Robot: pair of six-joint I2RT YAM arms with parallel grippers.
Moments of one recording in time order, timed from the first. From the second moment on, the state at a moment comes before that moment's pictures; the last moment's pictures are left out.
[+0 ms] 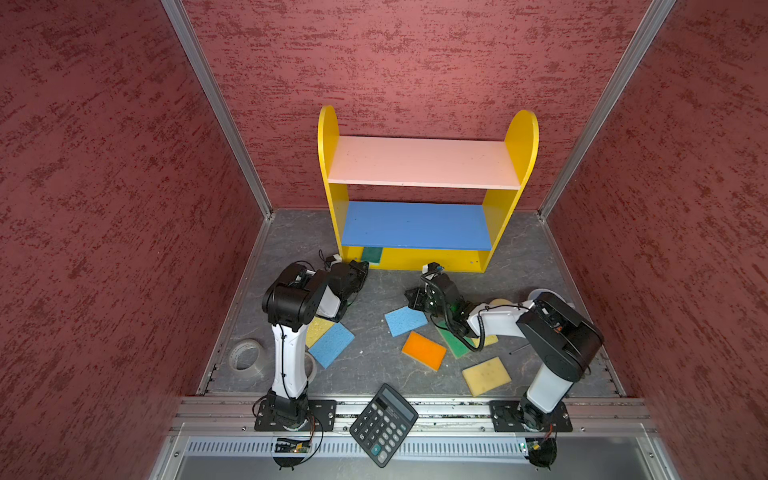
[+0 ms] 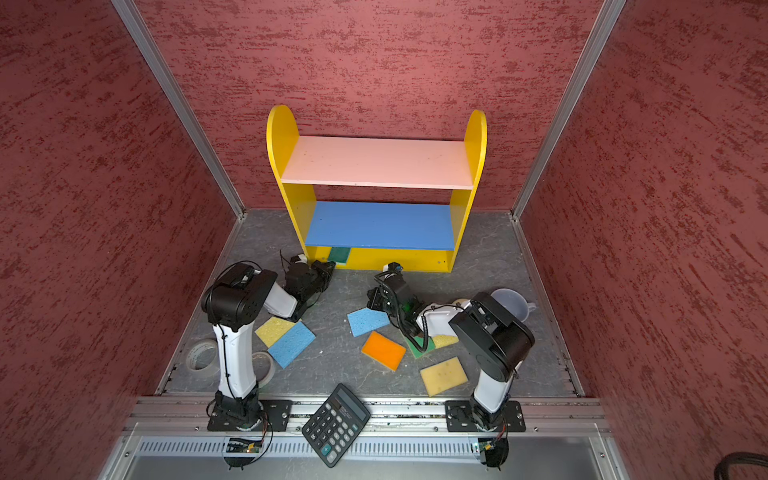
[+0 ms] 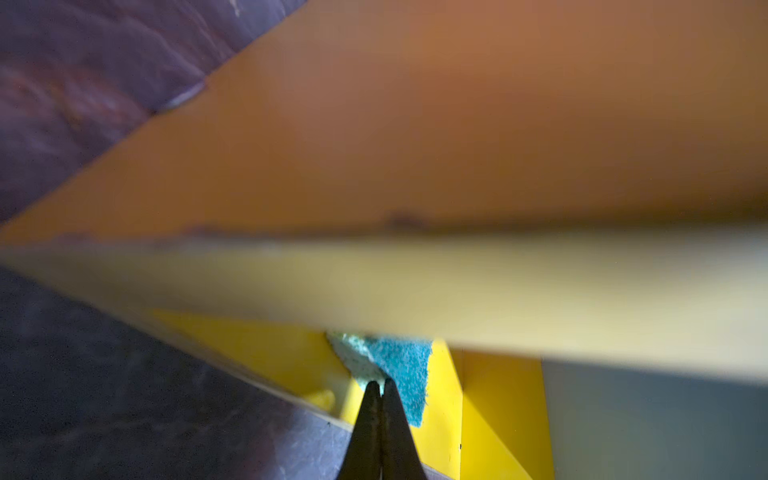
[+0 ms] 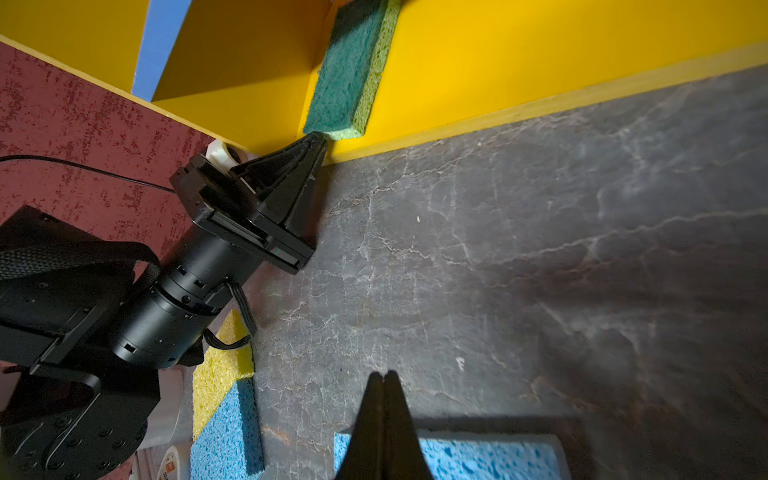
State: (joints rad) left arm -0.28 2.09 0.71 1.06 0.13 -1.33; right arm 0.72 1.75 0.72 0.50 -0.09 0.89
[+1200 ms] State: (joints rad) left arm -0.34 2.07 0.69 1.05 0.19 -1.33; right arm 0.72 1.76 0.67 0.51 -0.08 0.88
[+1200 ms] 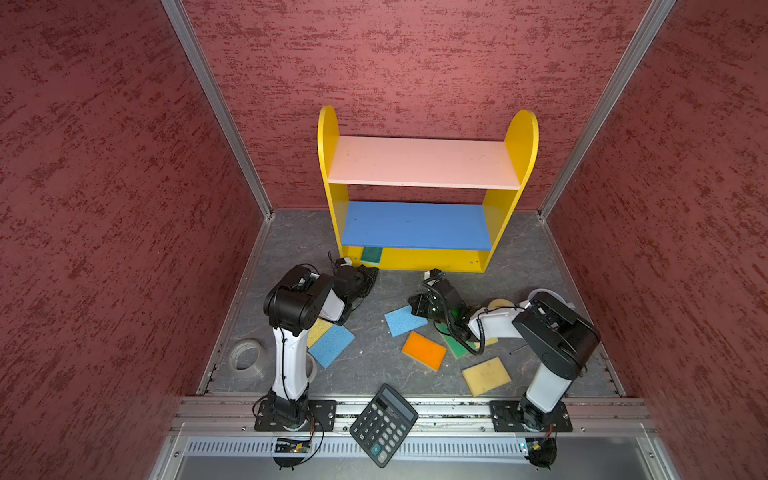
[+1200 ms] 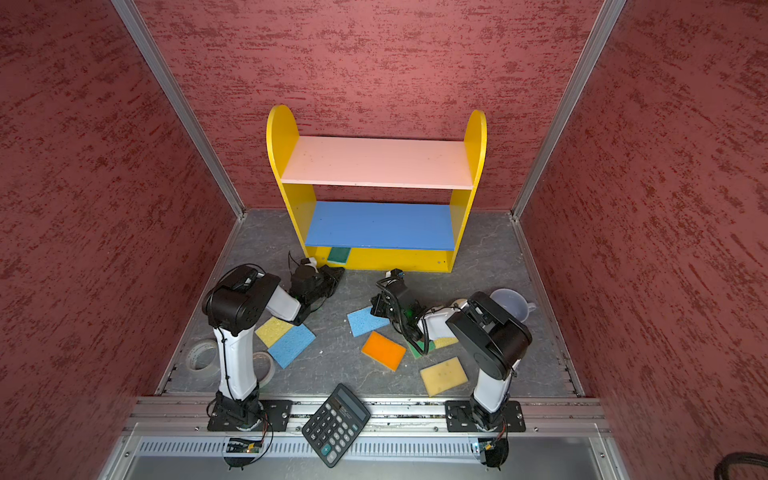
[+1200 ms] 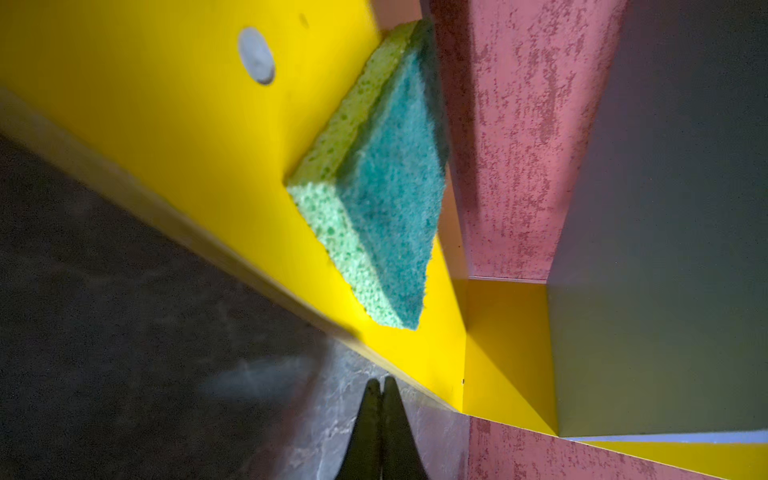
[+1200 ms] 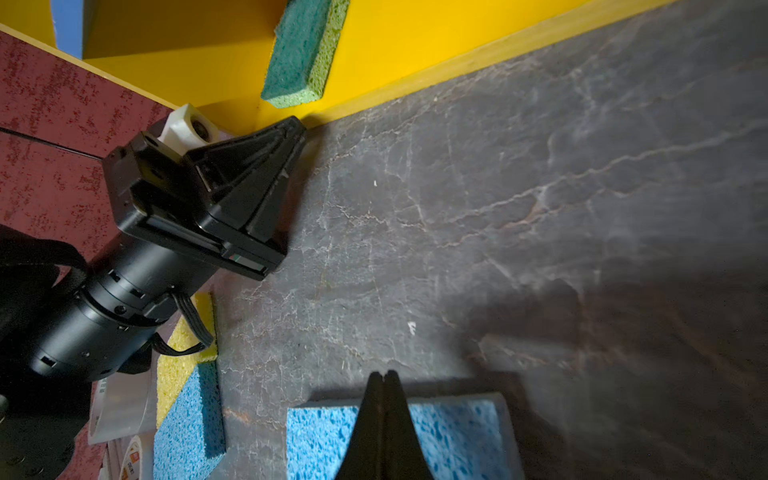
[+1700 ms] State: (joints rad) left arm -0.40 2.12 0.77 1.03 0.11 -1.34; right arm 0.72 1.79 0.66 0.52 -0.08 0.88
